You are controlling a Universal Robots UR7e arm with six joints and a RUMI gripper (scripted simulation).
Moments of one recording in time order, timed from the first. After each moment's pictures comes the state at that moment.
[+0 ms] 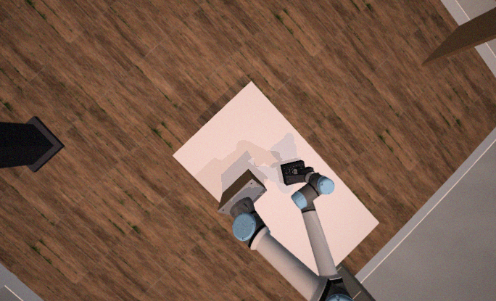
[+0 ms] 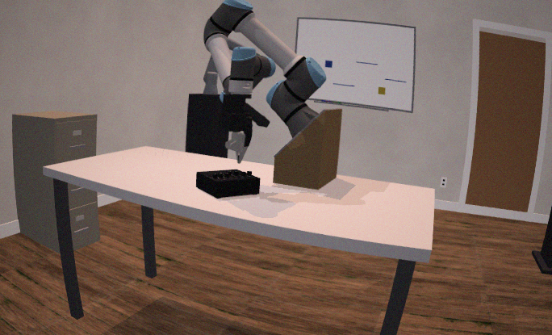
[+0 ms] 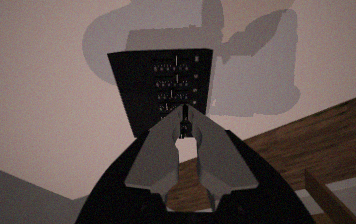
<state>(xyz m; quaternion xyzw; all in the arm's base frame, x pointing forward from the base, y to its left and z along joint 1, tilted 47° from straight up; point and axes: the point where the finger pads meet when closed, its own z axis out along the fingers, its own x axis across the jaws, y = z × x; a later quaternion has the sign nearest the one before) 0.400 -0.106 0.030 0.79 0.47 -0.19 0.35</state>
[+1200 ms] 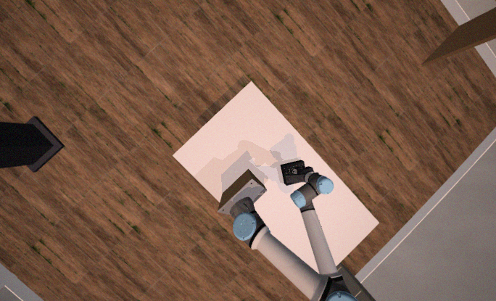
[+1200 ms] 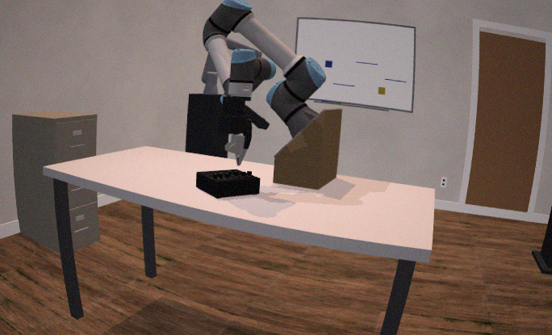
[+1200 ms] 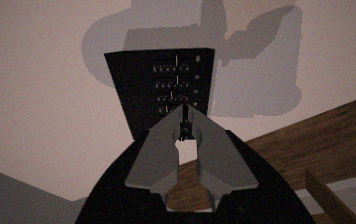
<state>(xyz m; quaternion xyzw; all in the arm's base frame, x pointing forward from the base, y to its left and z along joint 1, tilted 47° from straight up) 0.401 -0.112 0.025 0.79 0.47 -0.19 0.35</state>
